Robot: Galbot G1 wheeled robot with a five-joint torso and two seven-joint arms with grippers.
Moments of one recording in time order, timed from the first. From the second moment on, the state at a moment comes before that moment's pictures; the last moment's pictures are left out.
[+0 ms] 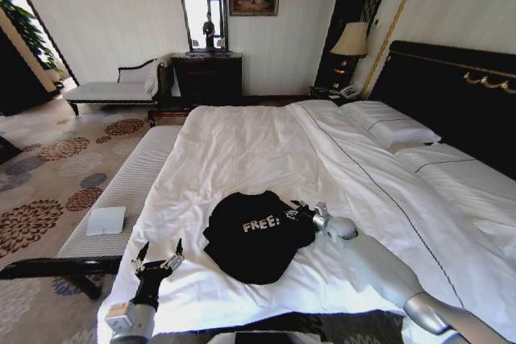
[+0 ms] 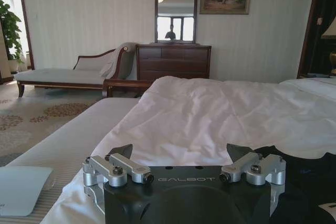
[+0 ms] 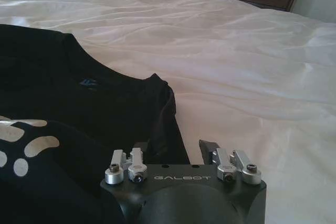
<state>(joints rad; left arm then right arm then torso) 1.98 -1.42 -0.64 -2.33 -0.24 0.01 -0.12 -0.74 0.92 -0.05 1.23 0.46 -0.10 -0.35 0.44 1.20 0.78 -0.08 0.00</state>
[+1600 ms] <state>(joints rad) 1.17 -0.95 -0.11 -1.89 -0.90 0.24 -0.30 -0.81 0.89 0.01 1.28 0.47 -0.11 -0.35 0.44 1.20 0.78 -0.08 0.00</state>
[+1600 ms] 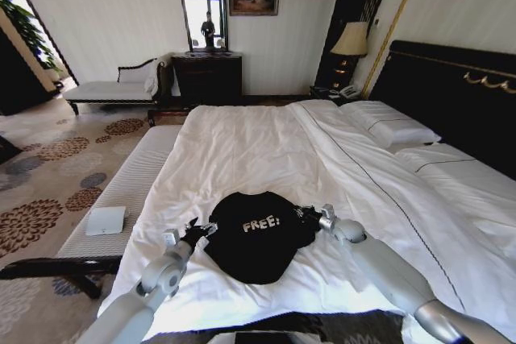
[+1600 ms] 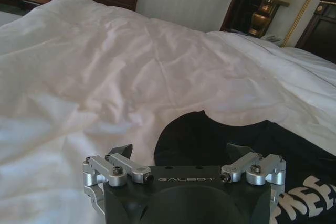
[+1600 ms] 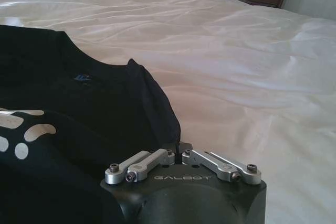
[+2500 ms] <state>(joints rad) 0.99 -0.99 0.02 -1.70 -1.06 0.30 -0.34 -0.81 0.88 0.03 1.30 0.49 -0.13 -0.34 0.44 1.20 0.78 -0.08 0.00</state>
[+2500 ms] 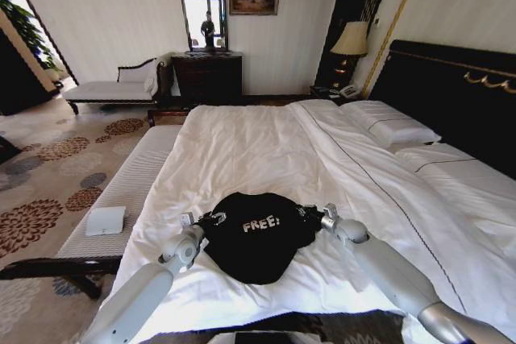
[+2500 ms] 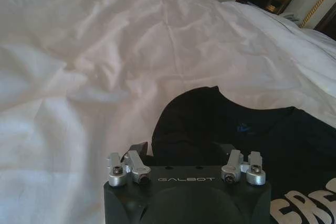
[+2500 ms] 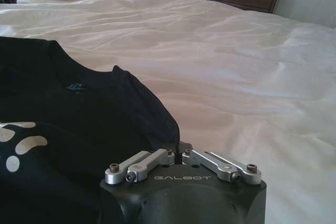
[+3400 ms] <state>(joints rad) 0.98 -0.97 0.03 -1.72 -1.02 0.27 -0.36 -0.88 0.87 0.09 1.33 0.48 -0.12 -0.34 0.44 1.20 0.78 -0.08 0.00</state>
